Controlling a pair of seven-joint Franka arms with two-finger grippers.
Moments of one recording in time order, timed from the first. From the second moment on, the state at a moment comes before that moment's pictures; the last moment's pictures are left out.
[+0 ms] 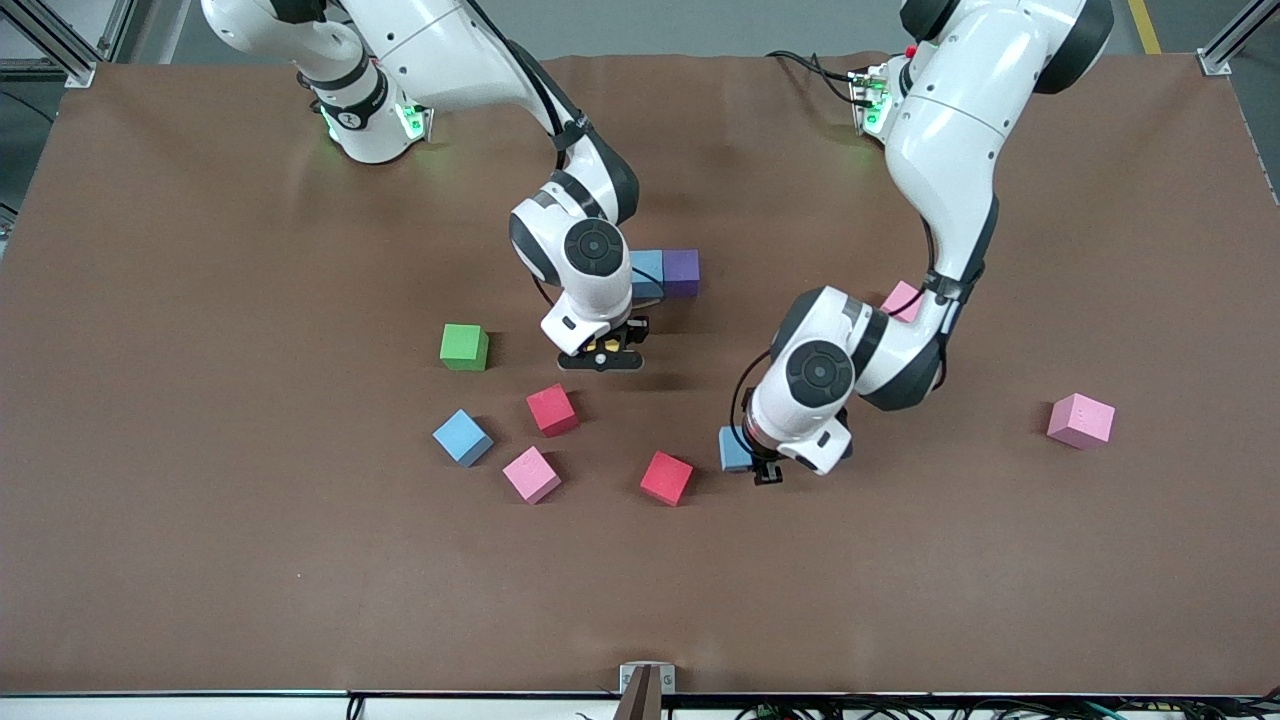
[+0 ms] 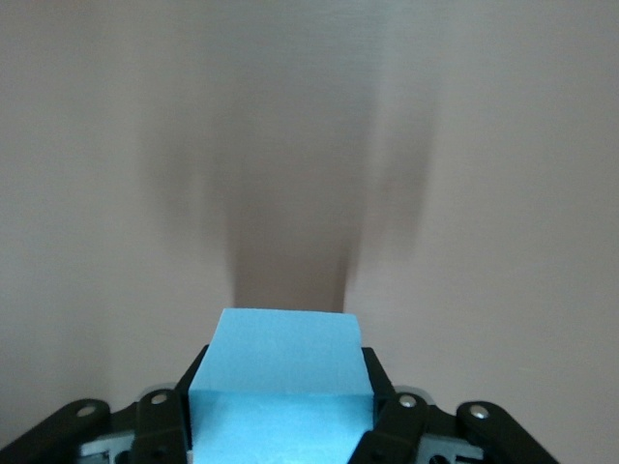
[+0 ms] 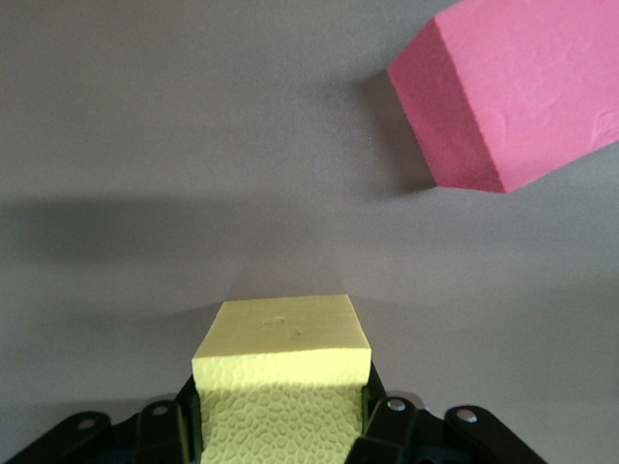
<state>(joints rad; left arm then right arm) -0.42 0.77 -0.13 -1.47 0.05 2.27 -2.22 0.84 0.65 -0.08 -1.70 0.07 2.30 0.73</state>
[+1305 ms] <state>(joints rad) -0.42 0.63 -0.13 -1.67 0.05 2.34 -2.22 0.85 0.67 -0.08 -1.66 0.00 2.30 0.66</state>
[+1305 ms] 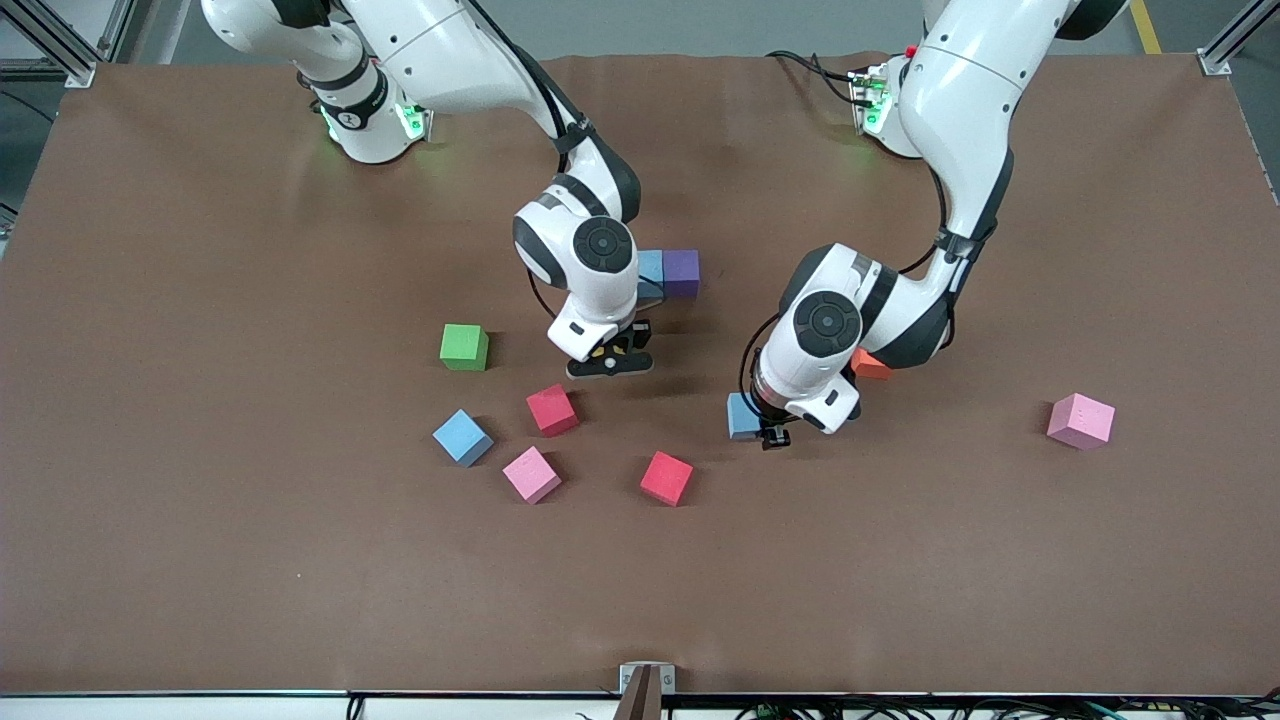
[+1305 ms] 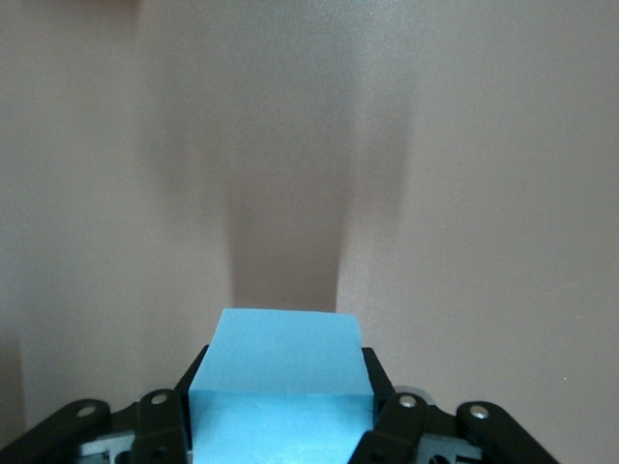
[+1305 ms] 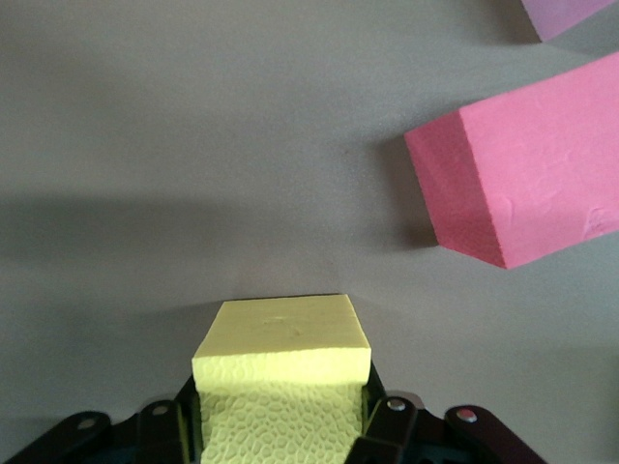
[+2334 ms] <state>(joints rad) -0.42 0.63 -0.13 -1.66 0.05 2.35 -2.22 0.85 0.68 -0.08 -1.66 0.03 2.29 0.72</state>
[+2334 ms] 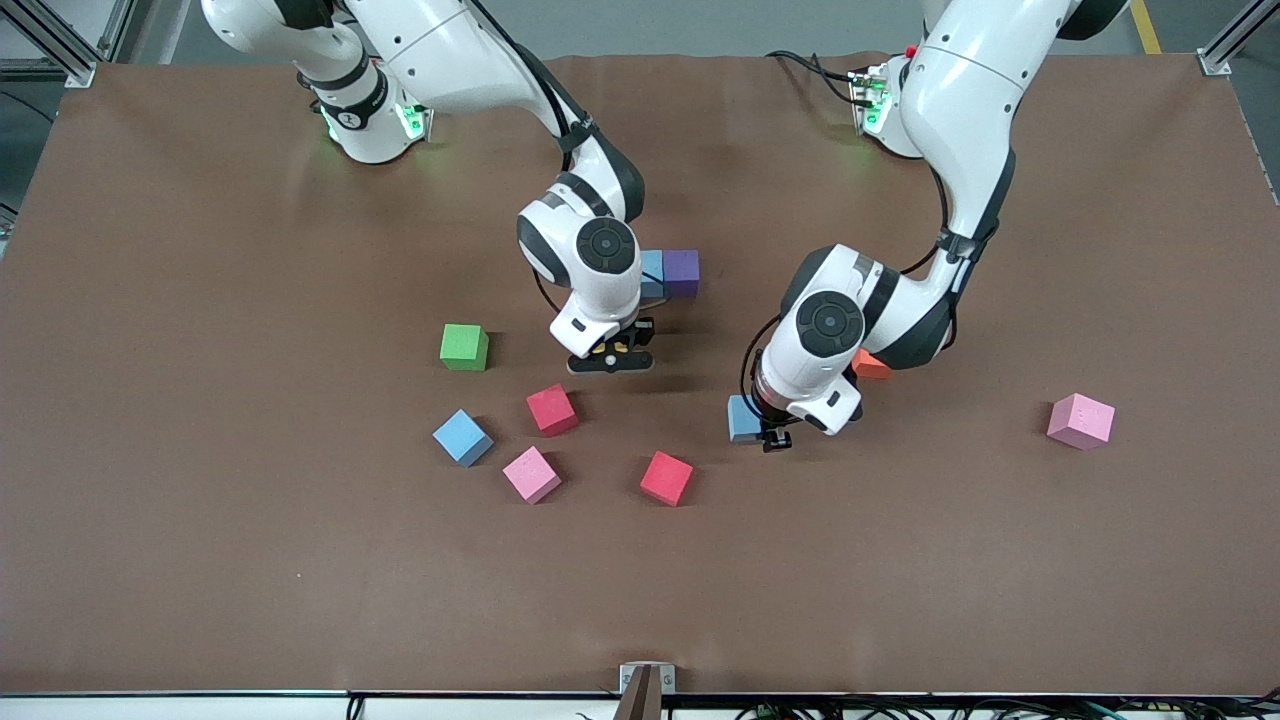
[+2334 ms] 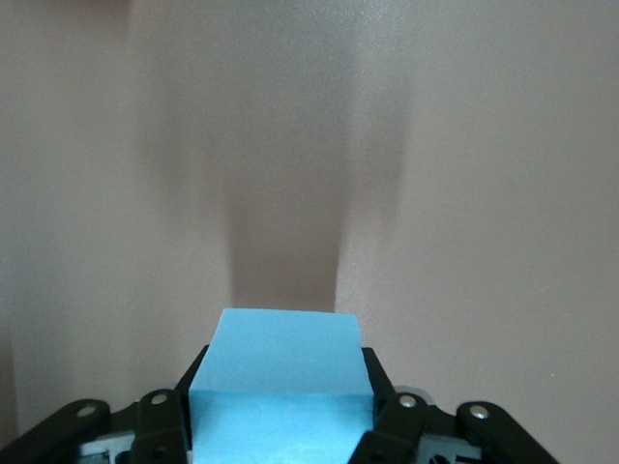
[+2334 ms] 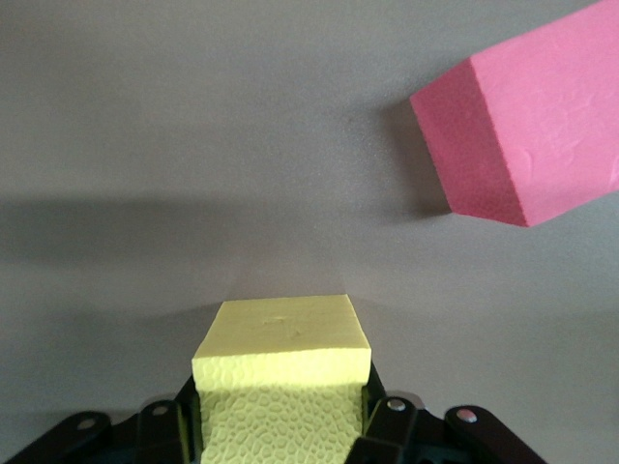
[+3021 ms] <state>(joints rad) -0.42 0.63 -0.13 -1.66 0.05 2.35 -2.22 0.86 0.68 -0.08 -1.66 0.03 2.27 0.74</state>
